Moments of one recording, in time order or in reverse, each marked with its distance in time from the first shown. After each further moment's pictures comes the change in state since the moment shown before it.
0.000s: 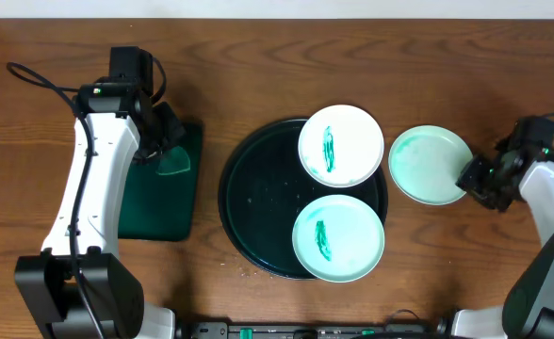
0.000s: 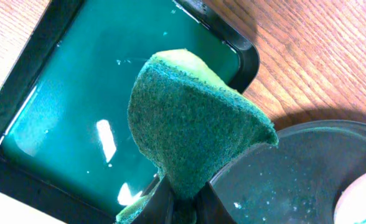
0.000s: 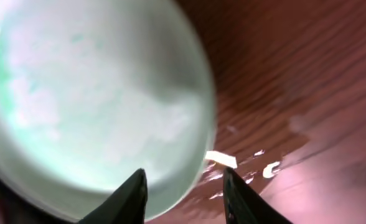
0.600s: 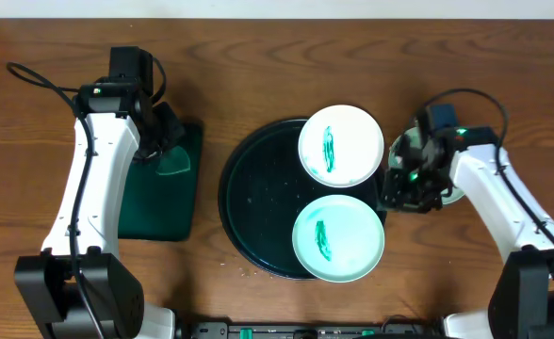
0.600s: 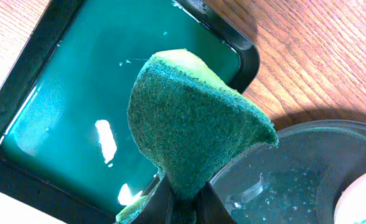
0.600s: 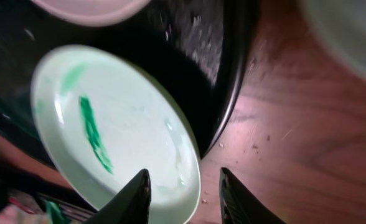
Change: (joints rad) left arm 0.000 0.000 0.000 -0.001 0.000 0.000; right arm 0.478 -0.002 0.070 -0.328 -0.156 -0.161
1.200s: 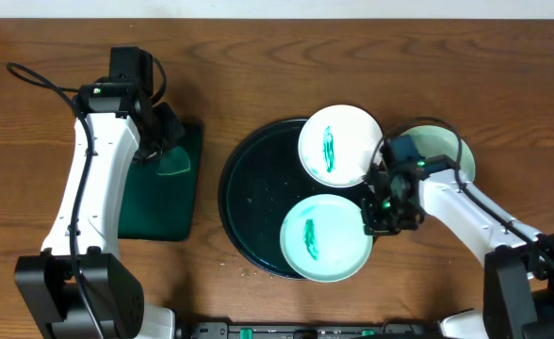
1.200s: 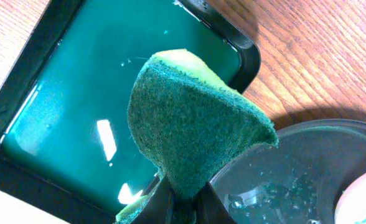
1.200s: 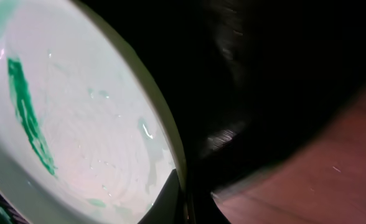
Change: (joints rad) left arm 0.000 0.000 0.000 -0.003 0.000 0.000; right arm 0.160 0.000 -0.201 0.230 -0.004 0.019
